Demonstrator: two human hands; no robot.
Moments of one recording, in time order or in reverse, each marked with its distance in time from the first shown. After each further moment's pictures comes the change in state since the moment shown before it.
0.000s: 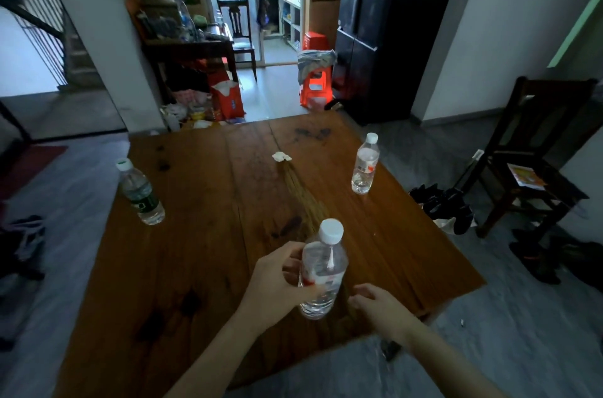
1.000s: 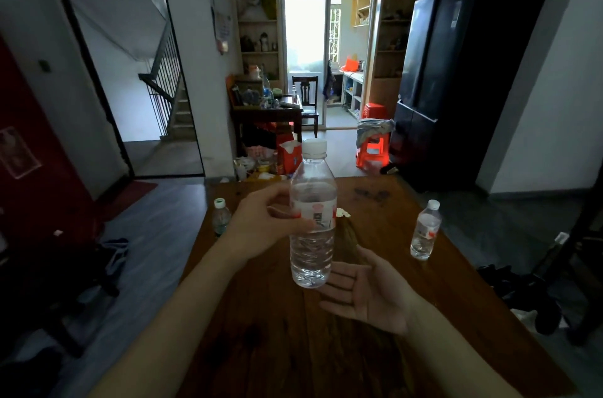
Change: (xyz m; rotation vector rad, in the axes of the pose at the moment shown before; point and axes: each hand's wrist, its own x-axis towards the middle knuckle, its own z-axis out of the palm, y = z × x) left_hand -0.017 0.125 -0.182 0.040 0.310 0.034; right_hand -0.059 -0.168 0.027 0.864 -0.657 -0.143
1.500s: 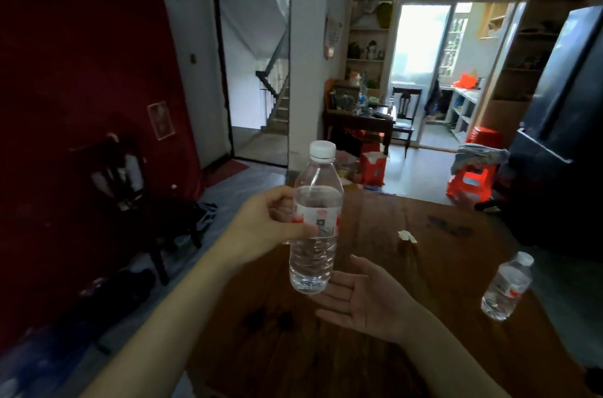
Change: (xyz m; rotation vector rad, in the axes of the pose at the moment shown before) left_hand -0.065 0.017 -0.022 -0.043 0.304 -0.180; right_hand 0.025 -0.008 0.033 -0.179 -0.178 0.298
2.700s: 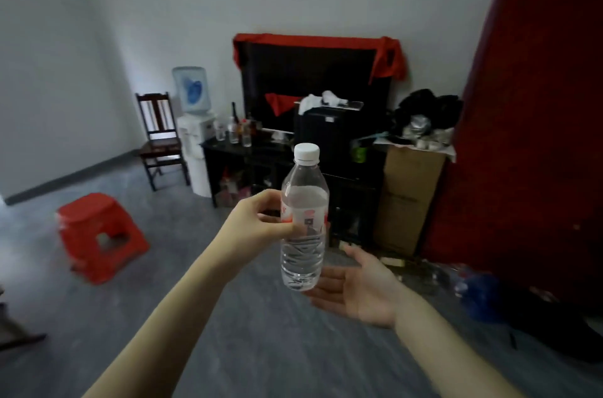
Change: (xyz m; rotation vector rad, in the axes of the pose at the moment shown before) left_hand -0.737 0.137 -0.094 0.251 1.618 -0.531; right_hand -0.163 0.495 0.401 -0.930 -1.094 0.935
